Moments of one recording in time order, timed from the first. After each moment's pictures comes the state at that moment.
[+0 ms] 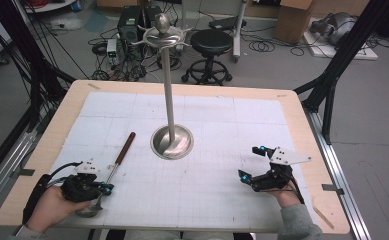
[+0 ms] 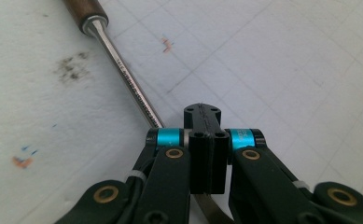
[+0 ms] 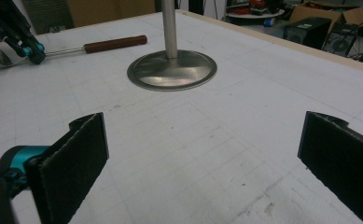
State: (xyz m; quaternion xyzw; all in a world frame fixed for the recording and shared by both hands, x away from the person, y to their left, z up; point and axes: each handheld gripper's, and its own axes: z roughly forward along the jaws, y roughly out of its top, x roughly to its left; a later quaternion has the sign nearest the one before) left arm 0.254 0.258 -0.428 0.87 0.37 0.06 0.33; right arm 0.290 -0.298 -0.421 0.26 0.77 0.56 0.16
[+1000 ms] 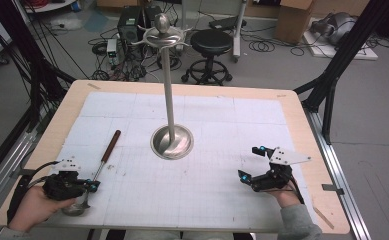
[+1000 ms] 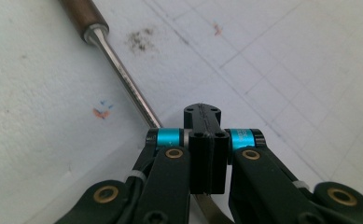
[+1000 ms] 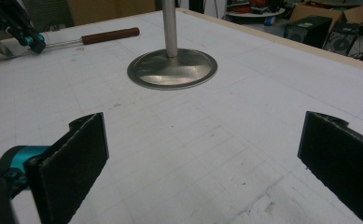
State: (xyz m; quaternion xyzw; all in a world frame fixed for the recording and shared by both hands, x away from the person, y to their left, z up) left arm 0.255 0.300 -0.427 0.84 0.39 0.07 0.37; right arm 0.291 -0.298 -0.422 0.26 0.77 0.56 0.16
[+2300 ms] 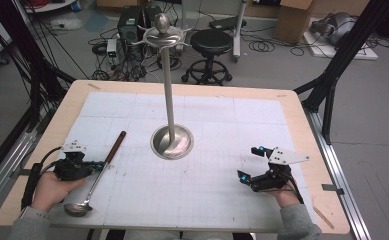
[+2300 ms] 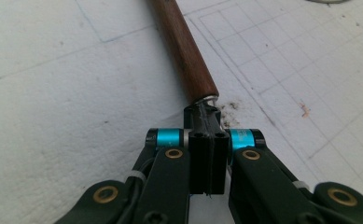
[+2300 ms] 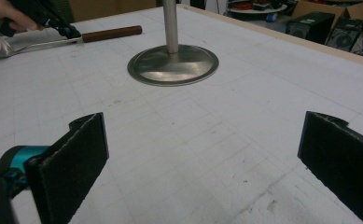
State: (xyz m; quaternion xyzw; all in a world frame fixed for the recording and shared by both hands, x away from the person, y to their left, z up) left arm 0.302 0.293 -0.440 0.80 0.46 0.10 0.38; right arm 0.292 -0.296 -0.424 0.26 0.78 0.55 0.16
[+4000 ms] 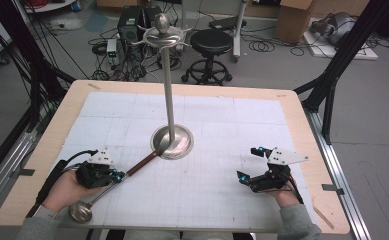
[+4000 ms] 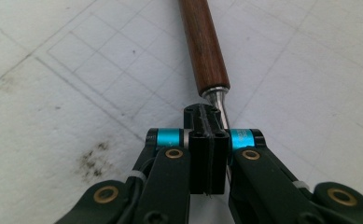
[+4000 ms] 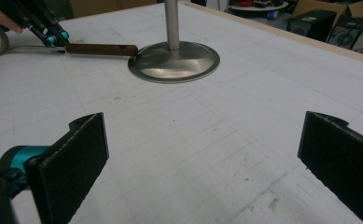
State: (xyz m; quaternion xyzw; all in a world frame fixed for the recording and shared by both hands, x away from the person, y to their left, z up) left arm 0.291 0.231 -0.431 0.89 0.29 0.09 0.34; right arm 0.293 -0.295 -0.424 0.26 0.78 0.55 0.16
